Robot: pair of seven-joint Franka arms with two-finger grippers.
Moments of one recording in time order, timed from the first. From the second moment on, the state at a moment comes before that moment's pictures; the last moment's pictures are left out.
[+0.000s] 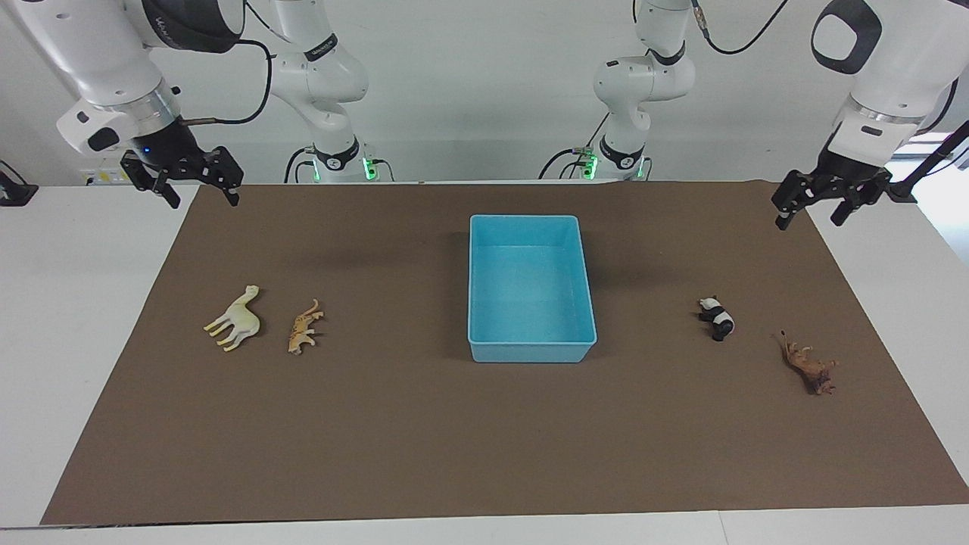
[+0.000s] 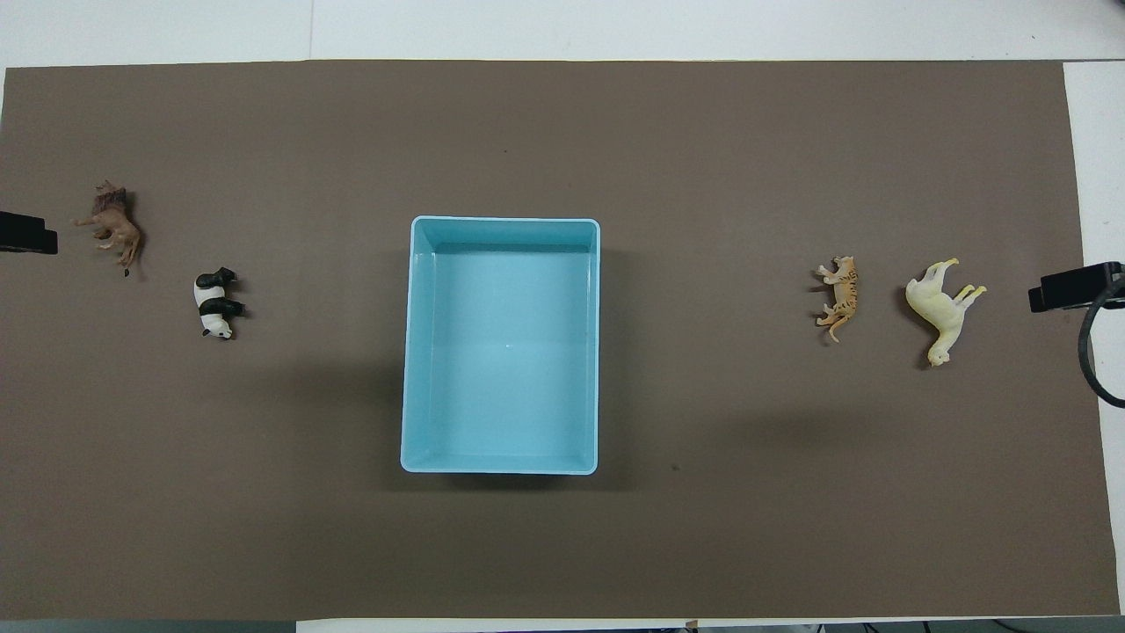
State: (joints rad) left arm 0.05 0.00 0.05 -1.67 0.04 1.82 0.13; right arm -0.13 -0.11 0.00 -1.75 0.00 1.64 -0.13
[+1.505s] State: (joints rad) left arm 0.24 0.53 0.05 -1.66 -0.06 2.47 -0.01; right arm -0.19 0.15 0.00 -2.16 0.00 2.35 -0.61
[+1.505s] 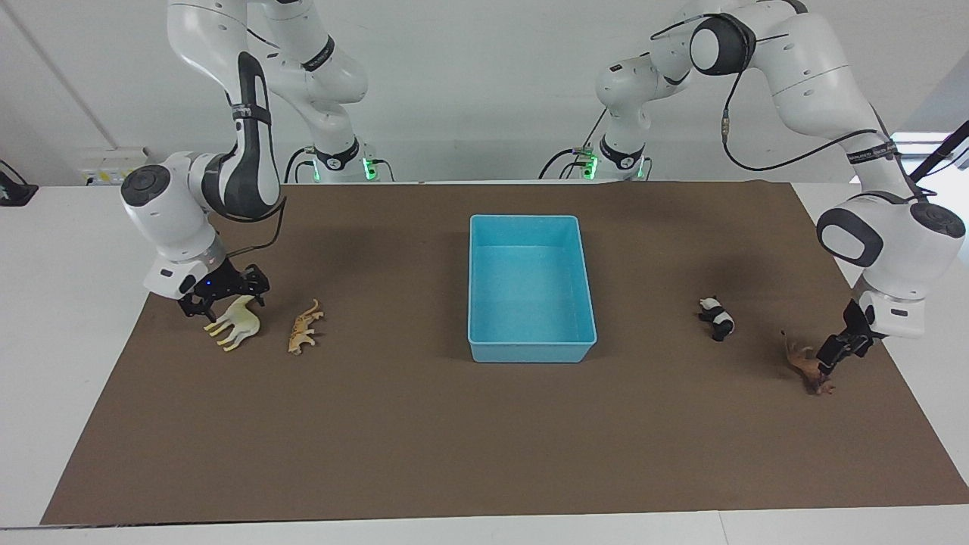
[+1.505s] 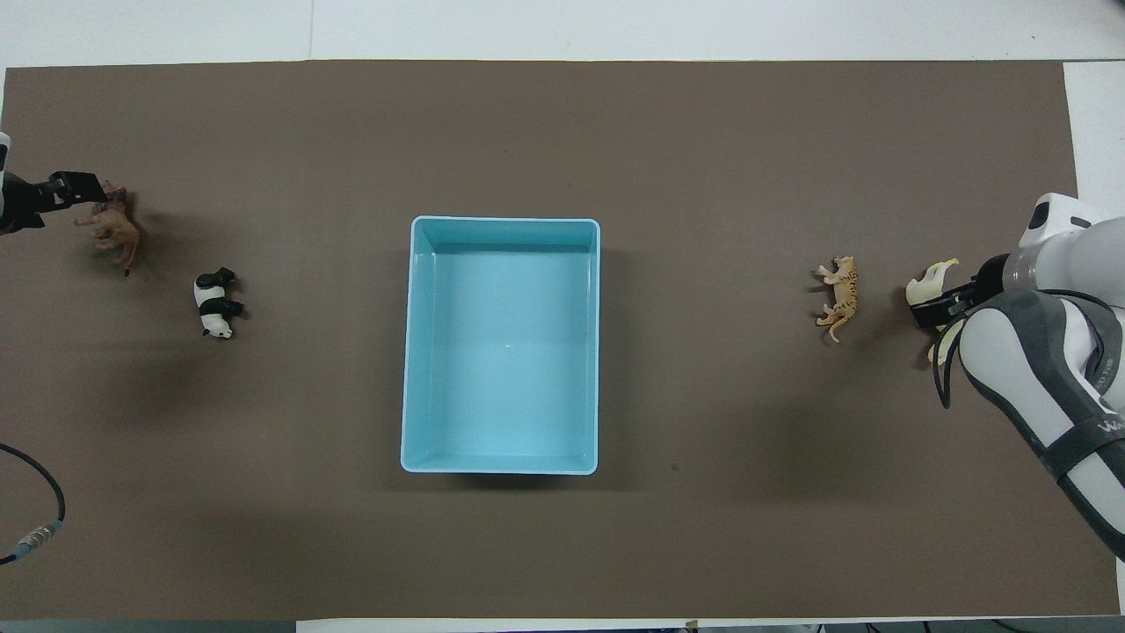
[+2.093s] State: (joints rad) left arm 0.23 0.53 0.04 -1.73 -0.06 2.50 -0.05; right arm -0.19 0.16 0.00 -2.20 0.00 2.43 -0.63
